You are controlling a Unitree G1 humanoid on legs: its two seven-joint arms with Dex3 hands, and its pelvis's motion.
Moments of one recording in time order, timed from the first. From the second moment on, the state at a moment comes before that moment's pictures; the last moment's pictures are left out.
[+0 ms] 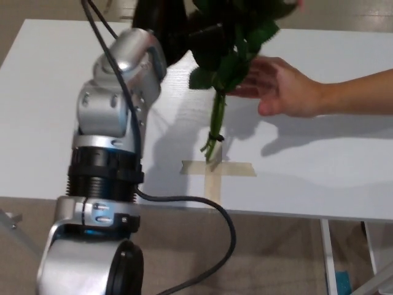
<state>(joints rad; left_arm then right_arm) -0.98 -0.03 0.16 0.39 -0.13 0.46 -0.17 -0.25 -0.31 -0.04 1.34 -0.19 -0.02 0.07</state>
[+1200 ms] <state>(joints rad) -1.07 -0.11 0.07 0.65 -0.14 0.31 -0.06 -0.26 -0.31 -0.03 1.34 -0.18 -0.02 0.08</state>
